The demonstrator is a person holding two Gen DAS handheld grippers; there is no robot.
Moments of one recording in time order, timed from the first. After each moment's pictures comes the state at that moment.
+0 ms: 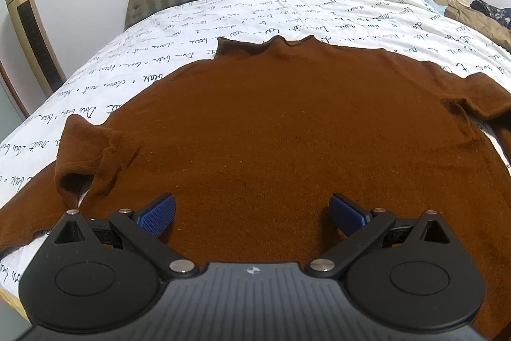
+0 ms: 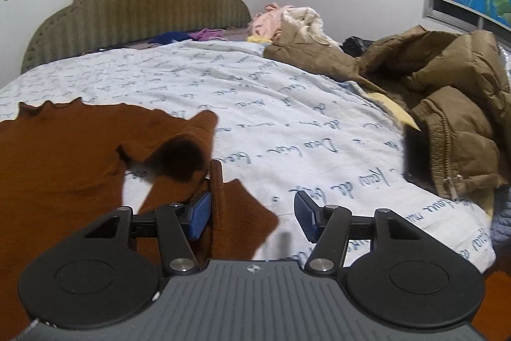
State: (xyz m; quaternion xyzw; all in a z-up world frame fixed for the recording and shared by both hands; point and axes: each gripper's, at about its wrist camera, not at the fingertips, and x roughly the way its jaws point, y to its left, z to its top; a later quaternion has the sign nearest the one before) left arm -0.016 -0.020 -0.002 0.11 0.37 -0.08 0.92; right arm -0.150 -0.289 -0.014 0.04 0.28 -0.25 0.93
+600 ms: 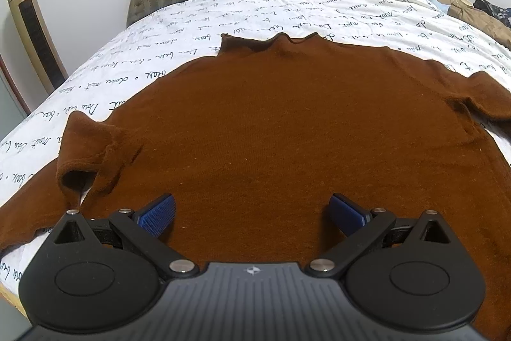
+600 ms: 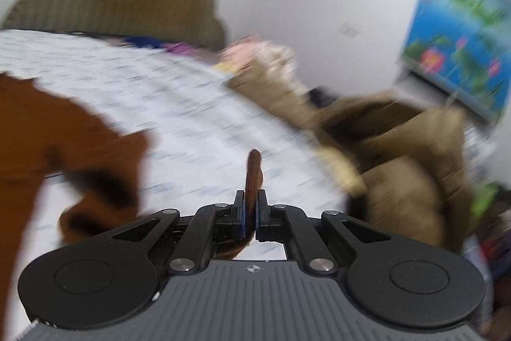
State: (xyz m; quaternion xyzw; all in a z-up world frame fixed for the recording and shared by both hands) left arm -0.014 -0.016 -0.002 0.11 0.37 -0.08 0.92; right arm -0.147 -0.335 0.010 -0.14 0.22 -0.37 0.89
